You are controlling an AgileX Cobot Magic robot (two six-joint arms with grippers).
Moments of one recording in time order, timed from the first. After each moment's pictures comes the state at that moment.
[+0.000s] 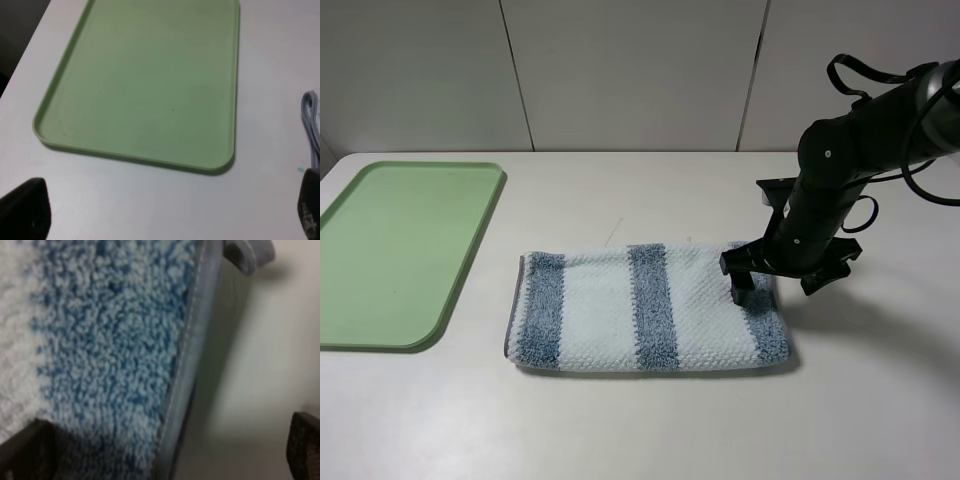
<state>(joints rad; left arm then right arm) 0.03 -0.01 -0.50 0.12 1.06 -0.16 0.41 1.92 -0.96 -0.02 0.57 0.32</state>
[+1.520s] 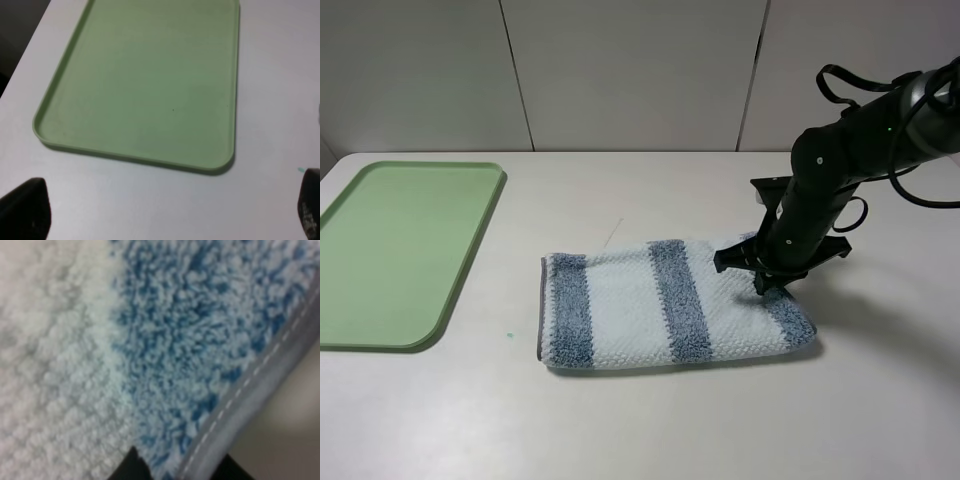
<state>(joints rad) 0.03 -0.01 -0.50 0.12 1.06 -0.16 0.41 1.93 -0.98 -0.06 0.53 0.34</state>
